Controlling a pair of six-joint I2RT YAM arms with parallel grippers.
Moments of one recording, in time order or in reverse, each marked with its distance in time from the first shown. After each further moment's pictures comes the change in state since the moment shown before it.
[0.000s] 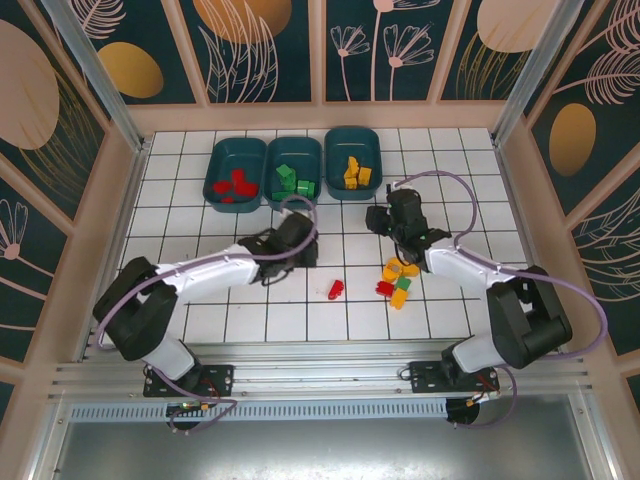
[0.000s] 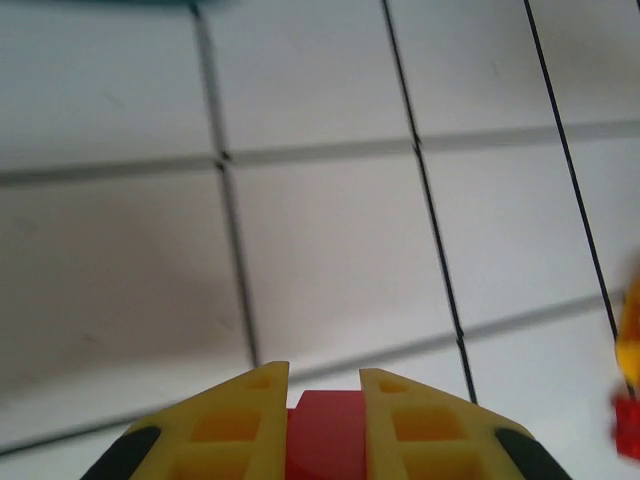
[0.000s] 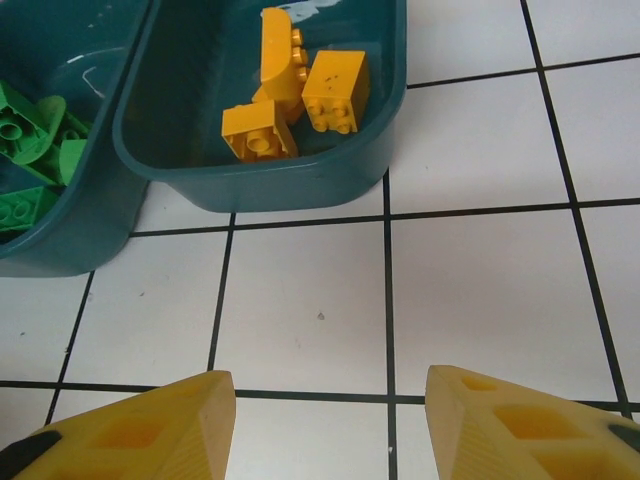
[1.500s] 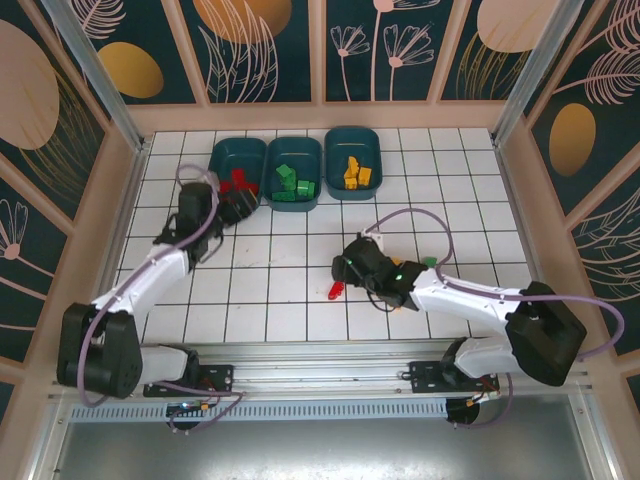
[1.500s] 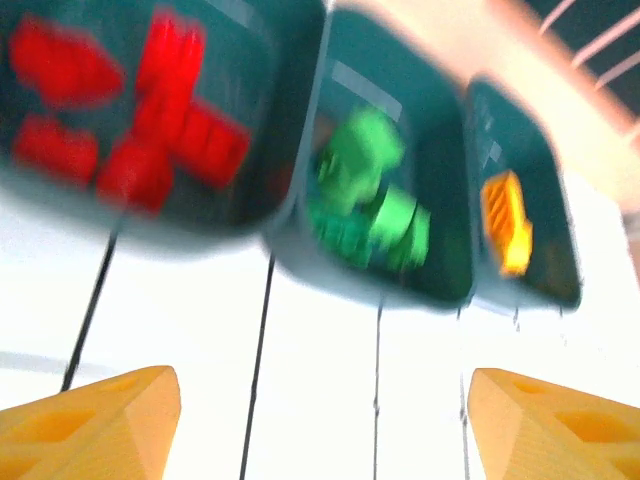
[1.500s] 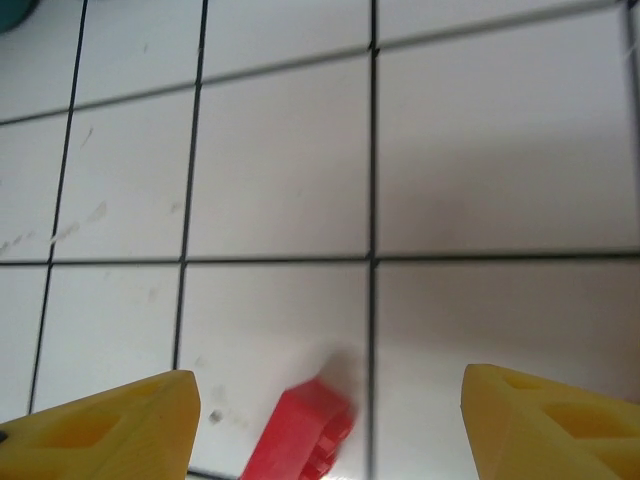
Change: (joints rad) left arm 0.519 -0.311 -0.257 0.222 0.288 -0.039; right arm 0.470 -0.092 -0.083 -0.278 0.101 0.486
